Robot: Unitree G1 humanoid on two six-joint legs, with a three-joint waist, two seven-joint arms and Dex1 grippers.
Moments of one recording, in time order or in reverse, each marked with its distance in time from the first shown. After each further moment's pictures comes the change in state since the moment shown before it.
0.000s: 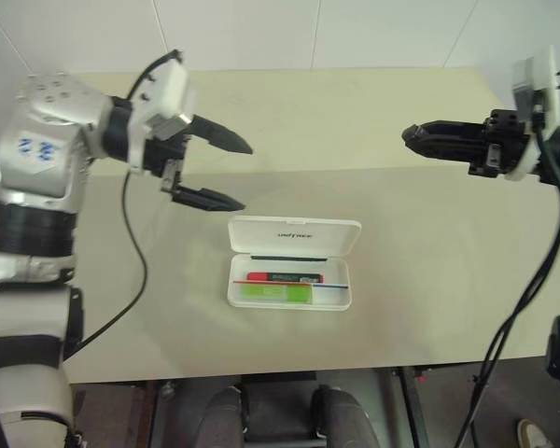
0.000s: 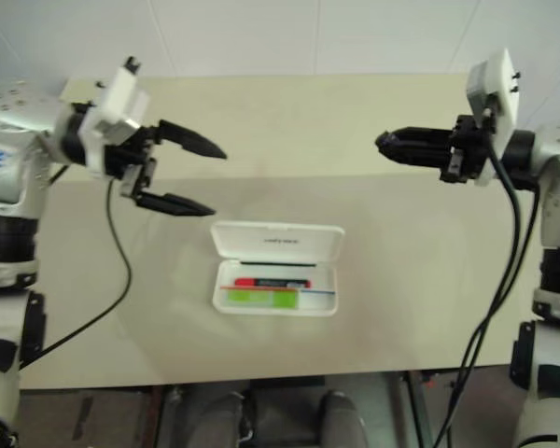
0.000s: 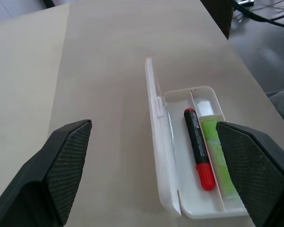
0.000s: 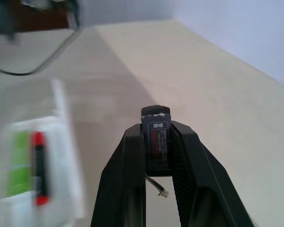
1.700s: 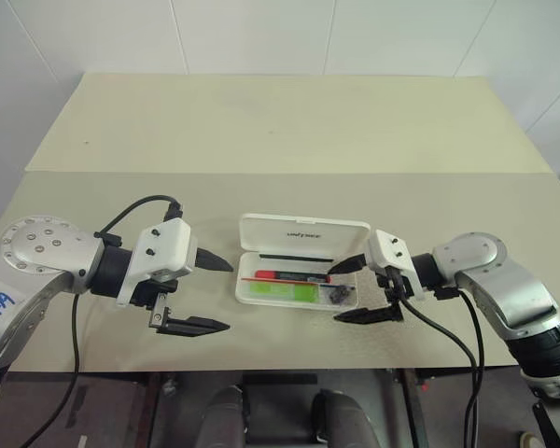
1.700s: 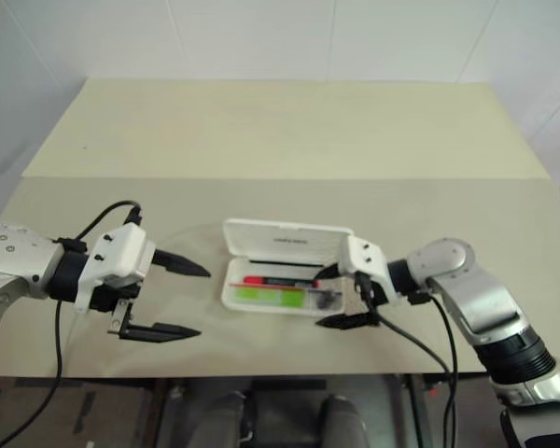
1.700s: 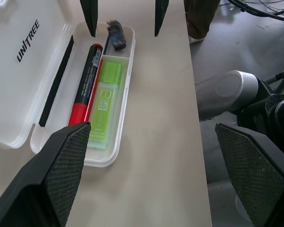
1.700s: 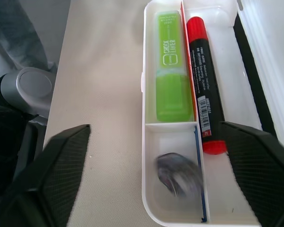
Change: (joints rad) left arm 0.677 0.228 0.170 -0.708 -0.270 0.328 0.344; right arm 0.375 0.095 0.401 -0.243 -0.189 -0.129 -0.054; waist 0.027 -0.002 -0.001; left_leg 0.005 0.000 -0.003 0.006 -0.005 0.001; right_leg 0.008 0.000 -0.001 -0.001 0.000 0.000
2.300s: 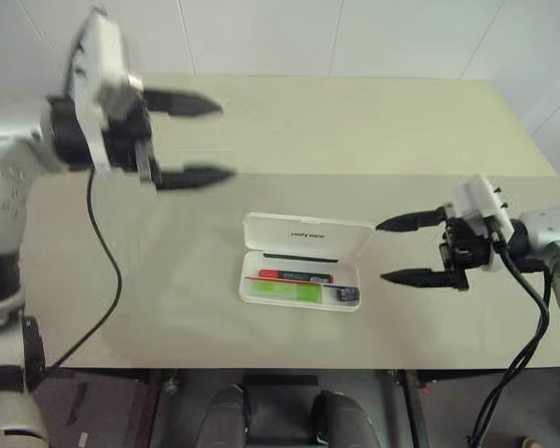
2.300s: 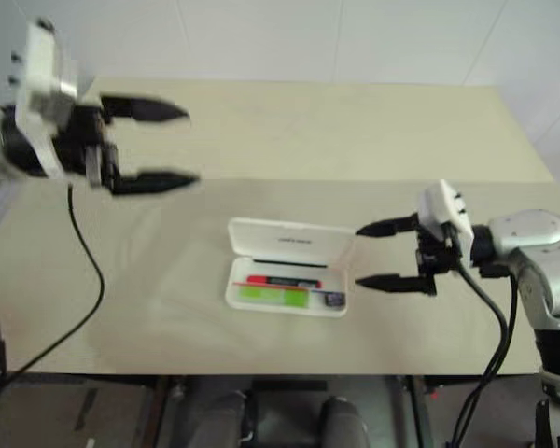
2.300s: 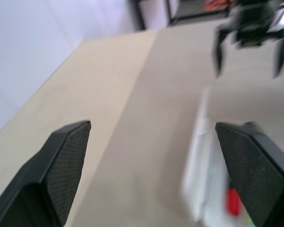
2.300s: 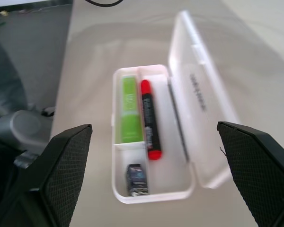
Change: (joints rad) left arm -0.660 -0.192 -0.091 0.638 0.136 -0.170 0.065; right arm 0.006 -0.123 -0.348 0.089 0.218 -0.010 0.095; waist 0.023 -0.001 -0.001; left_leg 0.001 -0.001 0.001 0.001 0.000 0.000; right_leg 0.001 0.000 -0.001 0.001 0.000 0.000
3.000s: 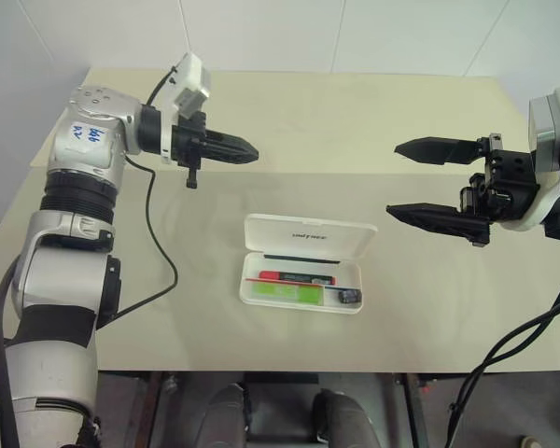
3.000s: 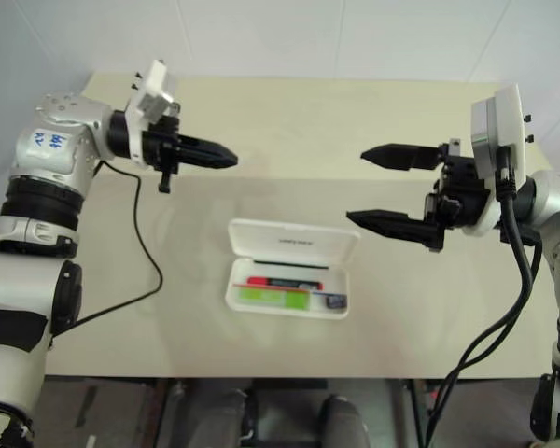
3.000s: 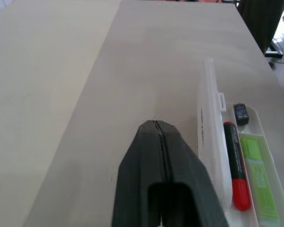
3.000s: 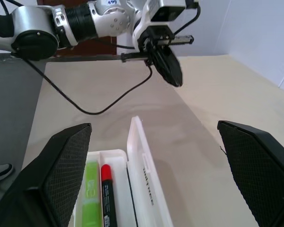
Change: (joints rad) left arm -0.271 -0.302 -0.162 0.784 0.276 -0.355 -0.349; right arm -0.118 0.012 -0.155 -0.191 0.276 0.192 -0.284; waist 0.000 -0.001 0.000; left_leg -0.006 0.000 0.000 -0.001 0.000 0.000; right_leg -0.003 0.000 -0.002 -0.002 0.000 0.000
